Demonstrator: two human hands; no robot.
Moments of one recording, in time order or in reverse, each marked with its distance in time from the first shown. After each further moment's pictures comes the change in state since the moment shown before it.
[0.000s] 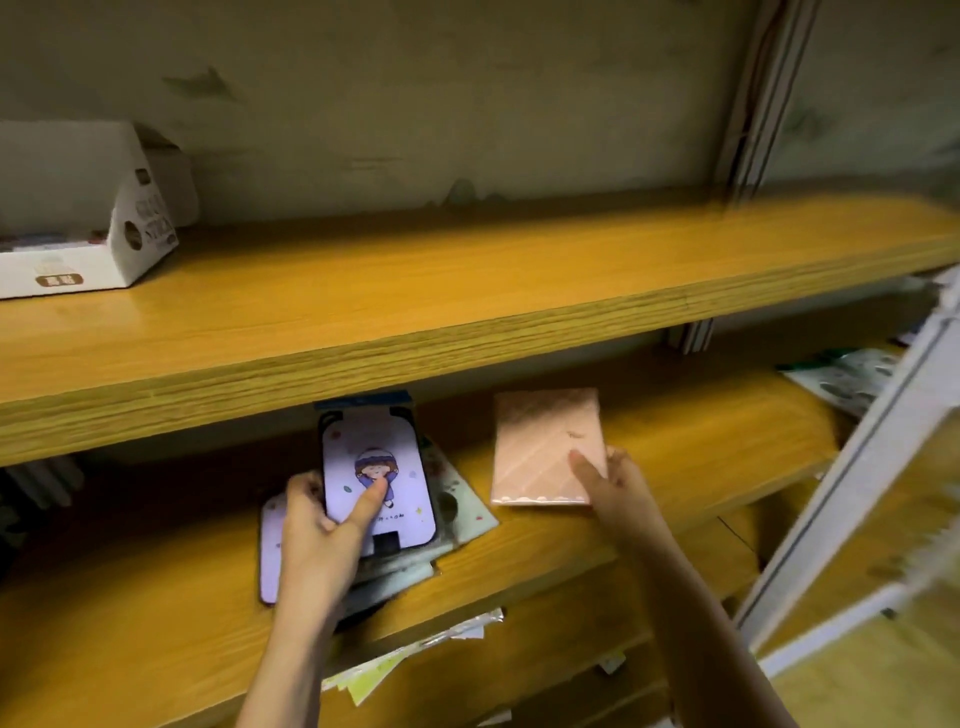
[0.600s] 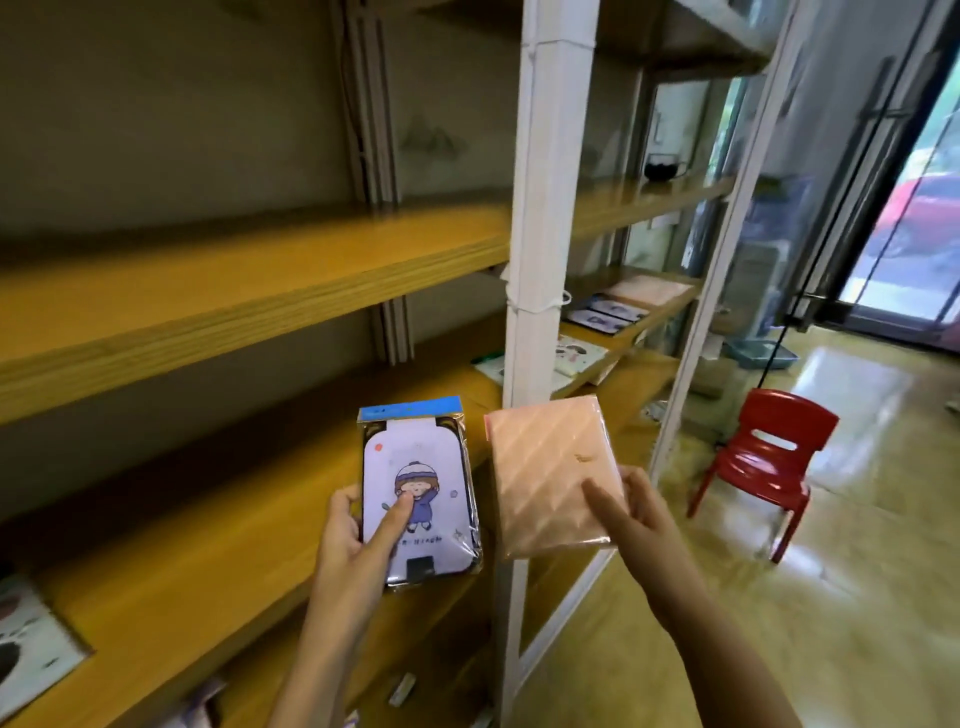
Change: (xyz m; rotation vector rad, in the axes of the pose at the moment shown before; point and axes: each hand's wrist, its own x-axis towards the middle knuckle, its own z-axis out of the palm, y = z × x) left_hand -0.138 0.040 0.285 -0.152 -0.618 -0.167; right_hand -0.075 0.070 -0.299 0.196 0.393 -0.027
